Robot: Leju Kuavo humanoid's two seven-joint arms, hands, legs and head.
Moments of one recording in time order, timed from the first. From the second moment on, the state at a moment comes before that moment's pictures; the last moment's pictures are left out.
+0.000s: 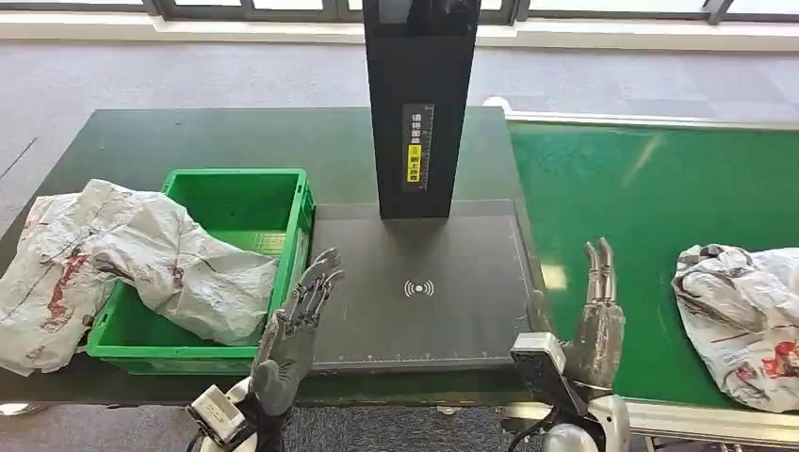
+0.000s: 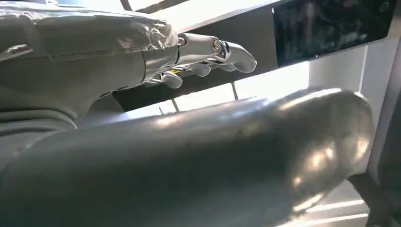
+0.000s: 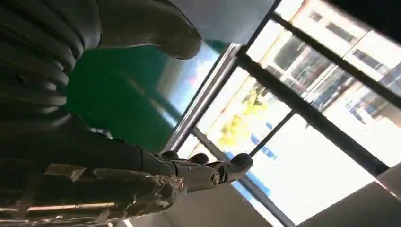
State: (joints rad) left arm 0.11 -0.25 -0.17 -1.67 -0.25 -0.25 -0.70; right arm 0.11 0.27 -0.05 -1.61 0.86 -0.36 -0.40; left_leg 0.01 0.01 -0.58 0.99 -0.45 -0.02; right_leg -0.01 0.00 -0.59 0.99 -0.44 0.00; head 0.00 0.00
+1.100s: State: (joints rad) left arm 0.10 -0.23 -0.17 -1.61 -0.22 -0.22 -0.70; right arm -0.34 -0.29 -0.55 -0.55 1.35 -0.49 -0.02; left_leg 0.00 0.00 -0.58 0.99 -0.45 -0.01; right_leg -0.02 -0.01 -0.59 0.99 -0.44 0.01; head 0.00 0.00
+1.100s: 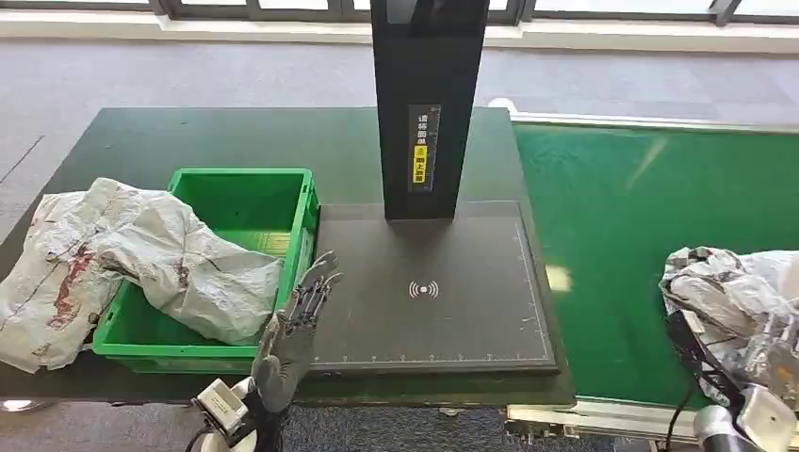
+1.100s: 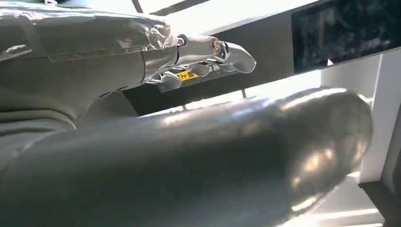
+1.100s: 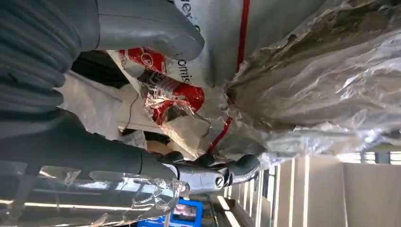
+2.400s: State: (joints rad) left arm 0.07 -0.23 -0.17 -1.56 -0.28 -0.21 -0.70; right arm -0.42 -0.30 -0.59 -0.38 1.47 -0.50 0.01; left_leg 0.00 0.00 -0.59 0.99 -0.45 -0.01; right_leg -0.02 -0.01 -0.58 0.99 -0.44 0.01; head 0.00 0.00
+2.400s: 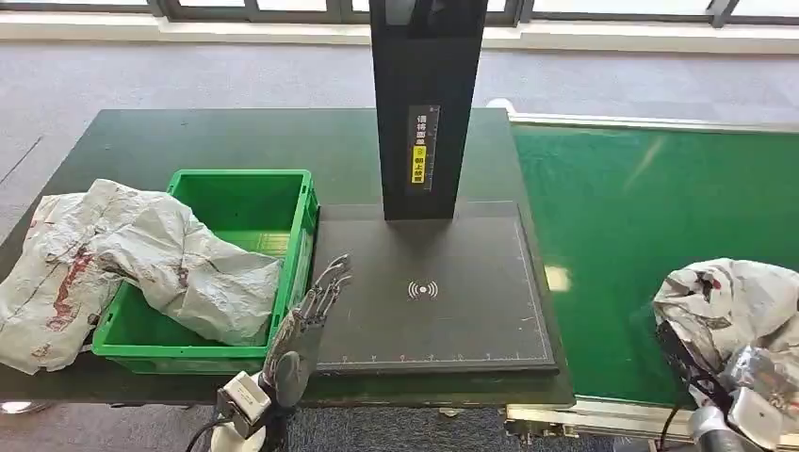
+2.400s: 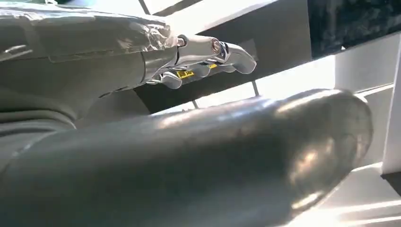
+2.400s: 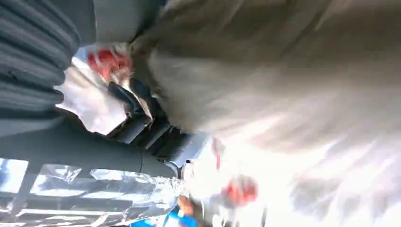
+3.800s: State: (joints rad) left arm 0.05 -0.24 -0.17 -1.55 -0.22 -0.19 -0.70; right arm -0.02 0.20 0.01 -1.43 0.60 -0.36 -0.69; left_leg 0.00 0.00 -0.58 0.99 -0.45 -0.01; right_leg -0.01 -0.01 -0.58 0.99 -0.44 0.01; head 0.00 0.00
